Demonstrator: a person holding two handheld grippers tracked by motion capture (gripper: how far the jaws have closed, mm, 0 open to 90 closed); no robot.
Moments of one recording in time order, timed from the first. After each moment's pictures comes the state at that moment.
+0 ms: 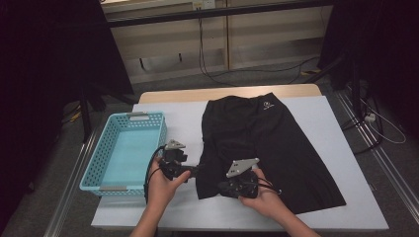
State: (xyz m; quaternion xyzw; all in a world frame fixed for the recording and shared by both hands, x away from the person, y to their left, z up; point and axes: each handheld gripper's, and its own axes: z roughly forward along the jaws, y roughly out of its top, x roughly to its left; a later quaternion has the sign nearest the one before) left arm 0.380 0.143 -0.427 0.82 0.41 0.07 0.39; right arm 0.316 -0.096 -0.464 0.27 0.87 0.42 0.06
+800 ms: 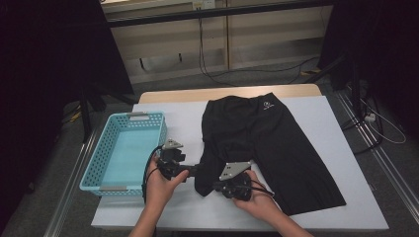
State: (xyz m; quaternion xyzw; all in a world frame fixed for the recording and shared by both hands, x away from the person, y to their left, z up) left arm 0.380 0.148 -0.424 0.82 0.42 0.07 0.39; right arm 0.316 -0.079 -0.467 0.26 0.87 0.42 0.09
